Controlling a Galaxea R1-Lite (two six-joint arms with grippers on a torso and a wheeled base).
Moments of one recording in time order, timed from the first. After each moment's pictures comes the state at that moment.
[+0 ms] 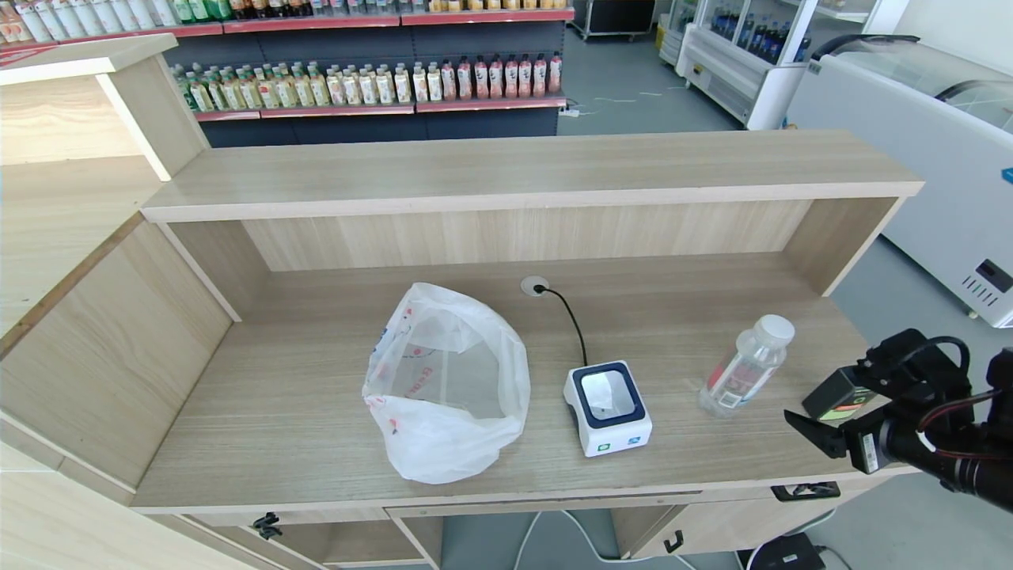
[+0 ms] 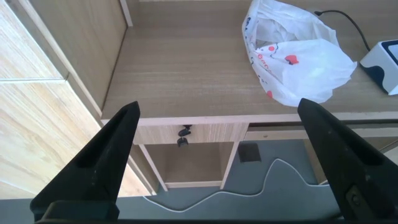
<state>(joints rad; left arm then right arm) 0.00 0.00 0.00 0.00 -0.01 0.00 -0.13 1.66 -0.27 -1.00 0.25 -0.45</state>
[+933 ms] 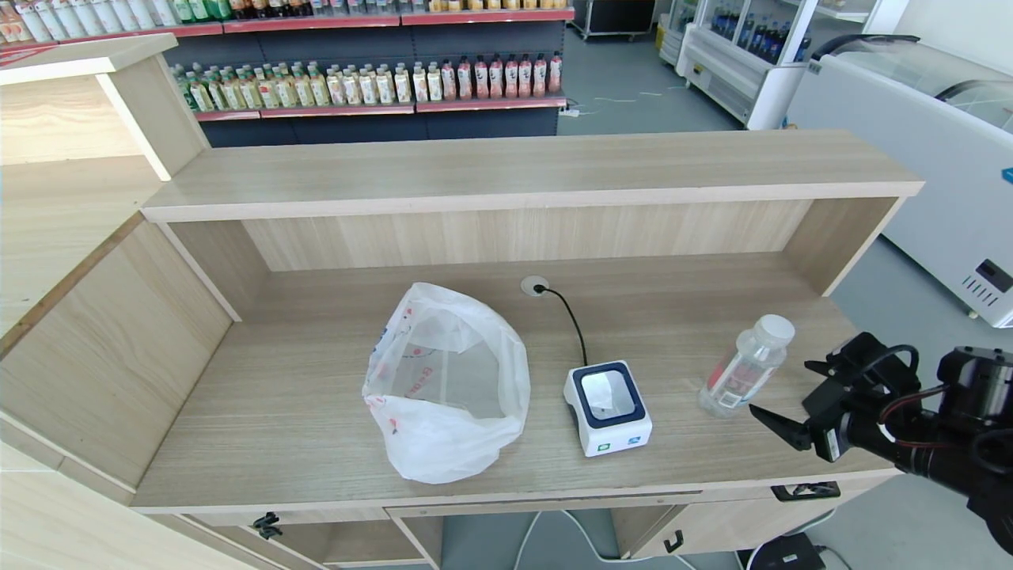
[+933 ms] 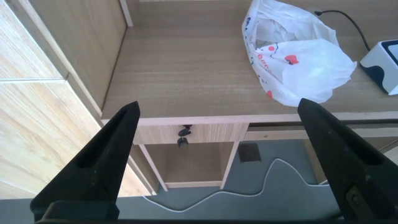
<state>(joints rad) 0.00 0.00 0.00 0.00 -0.01 0.00 -0.14 1.88 -0.31 -1.24 0.44 -0.55</state>
